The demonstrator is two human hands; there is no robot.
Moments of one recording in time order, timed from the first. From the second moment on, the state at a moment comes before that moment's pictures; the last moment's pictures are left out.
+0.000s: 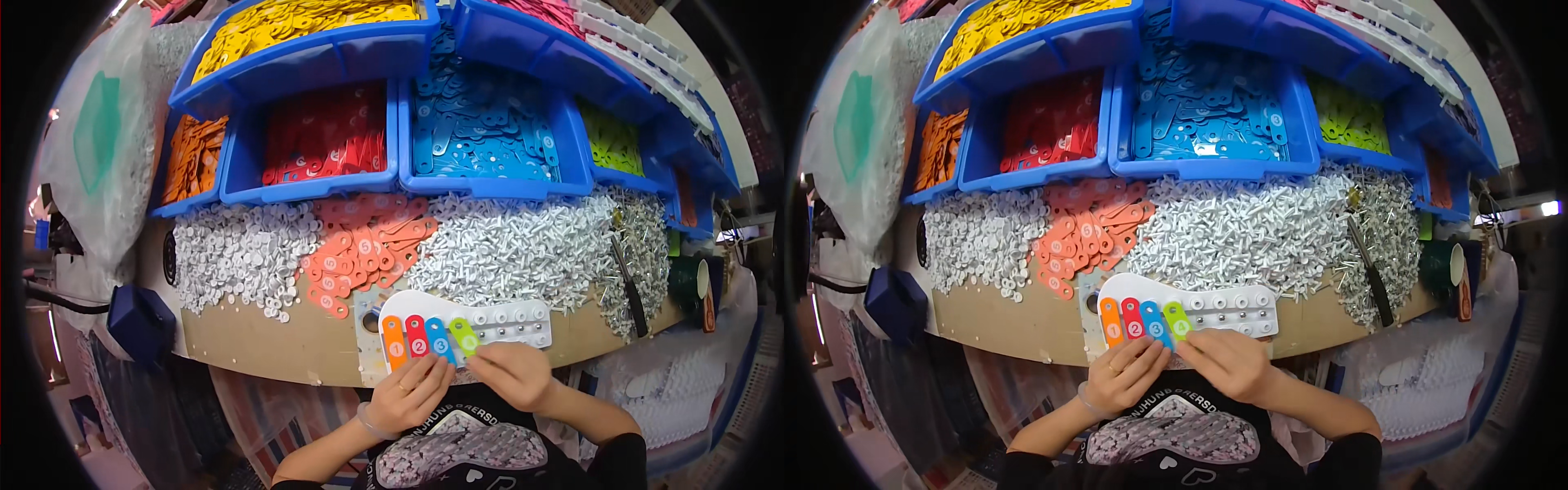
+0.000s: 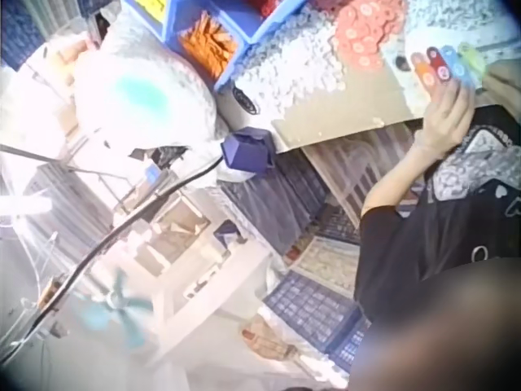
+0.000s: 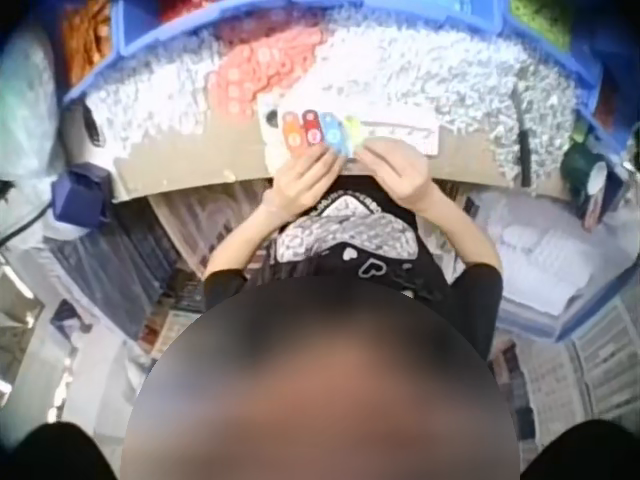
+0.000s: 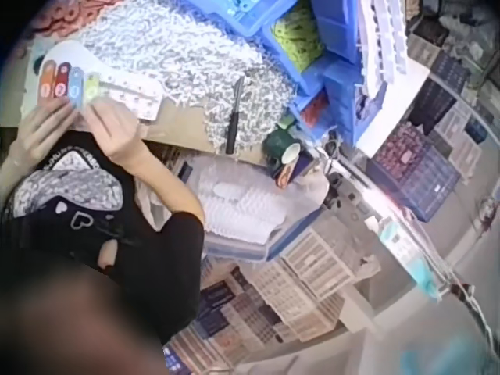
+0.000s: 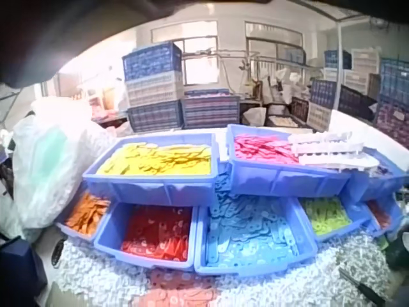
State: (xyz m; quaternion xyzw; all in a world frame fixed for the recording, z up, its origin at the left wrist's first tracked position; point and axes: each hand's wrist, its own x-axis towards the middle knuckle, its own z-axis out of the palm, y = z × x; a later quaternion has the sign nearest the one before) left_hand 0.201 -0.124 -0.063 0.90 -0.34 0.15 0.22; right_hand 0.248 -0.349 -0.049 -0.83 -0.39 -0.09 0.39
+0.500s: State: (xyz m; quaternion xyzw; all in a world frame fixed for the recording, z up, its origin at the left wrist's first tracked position) left_hand 0.207 -0.114 -0.065 0.90 -0.29 0.08 0.31; right_hand 0.235 -0.334 -0.064 -0.87 -0.40 -0.08 0.27
